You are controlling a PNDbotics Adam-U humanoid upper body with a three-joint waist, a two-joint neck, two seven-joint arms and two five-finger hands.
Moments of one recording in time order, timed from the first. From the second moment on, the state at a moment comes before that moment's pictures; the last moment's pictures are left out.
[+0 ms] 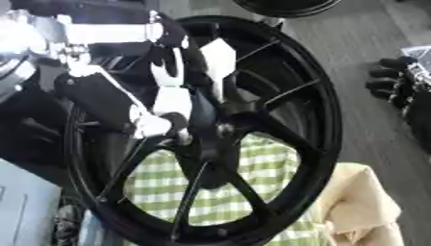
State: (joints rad) left arm -1.07 0.84 -0.63 -1.99 -0.10 0.50 -0.72; right arm -0.25 -0.49 -0.02 -1.79 -0.29 0.15 -0.06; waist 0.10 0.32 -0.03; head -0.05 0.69
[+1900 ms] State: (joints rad) left arm -1.04 0.83 -0.64 -1.88 -0.22 0.48 -0.73; right arm -0.26 -0.49 -0.01 -1.78 -0.28 0.15 -0.04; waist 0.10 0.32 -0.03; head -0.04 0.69
